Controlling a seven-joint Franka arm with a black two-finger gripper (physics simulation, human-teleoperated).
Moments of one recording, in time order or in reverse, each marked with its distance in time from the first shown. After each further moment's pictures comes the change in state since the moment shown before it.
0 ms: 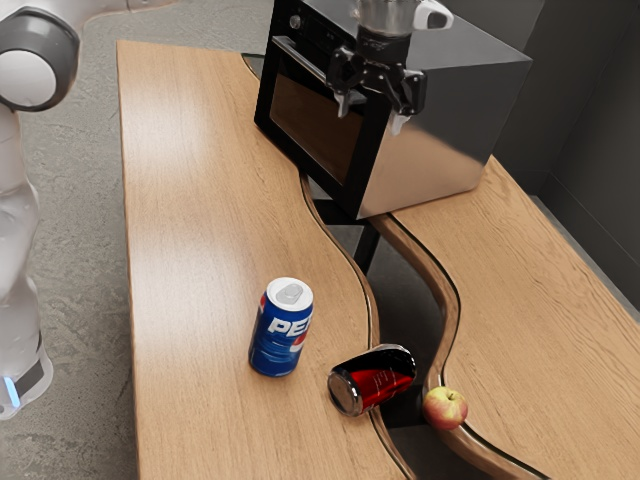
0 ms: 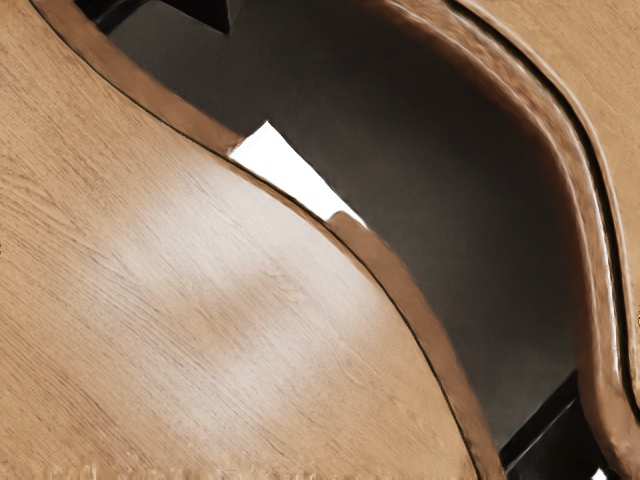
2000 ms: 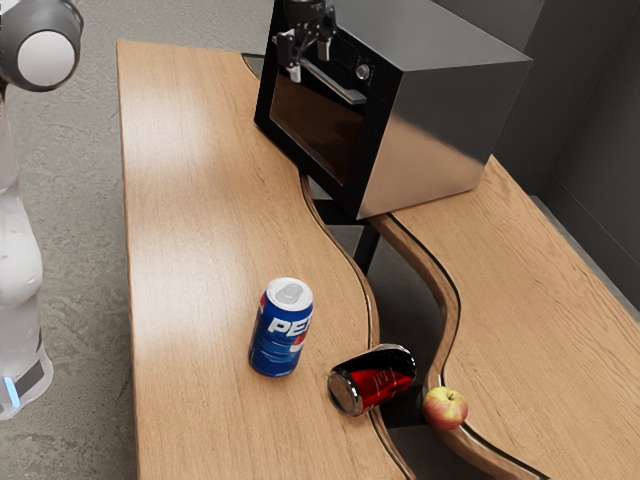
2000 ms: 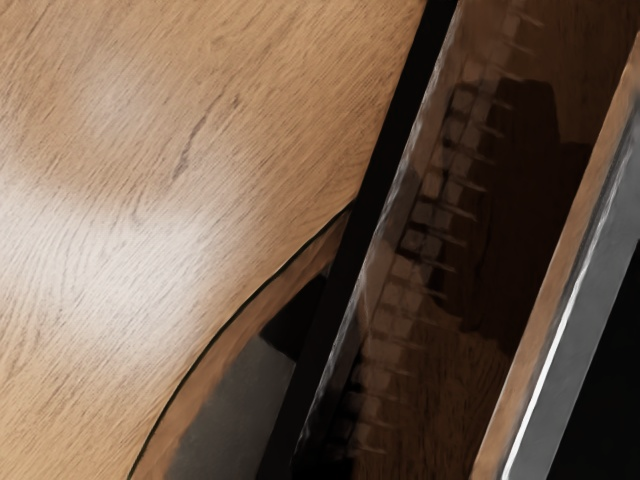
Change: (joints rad) arm 0.391 -0.071 0.113 -0.282 -0.053 0.391 -1.035
